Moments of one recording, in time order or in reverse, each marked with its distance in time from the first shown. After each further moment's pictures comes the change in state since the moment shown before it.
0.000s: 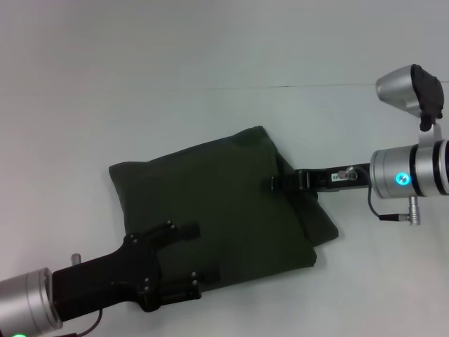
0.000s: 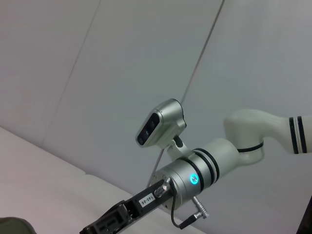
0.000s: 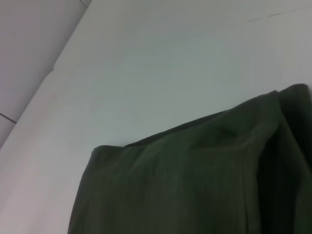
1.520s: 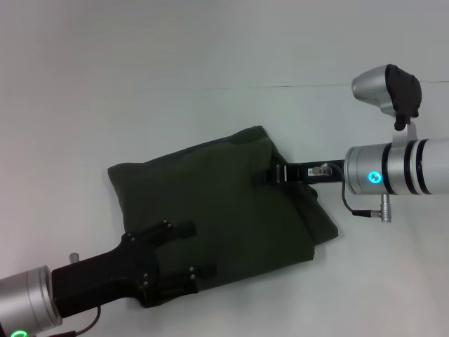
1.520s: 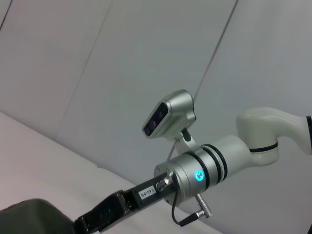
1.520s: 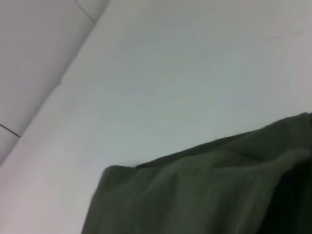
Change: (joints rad) left arm 0.000 0.002 -0.002 0.000 0.000 -0.033 -0.026; right arm 0.030 0.046 -0.013 0.028 0.069 0.093 -0.068
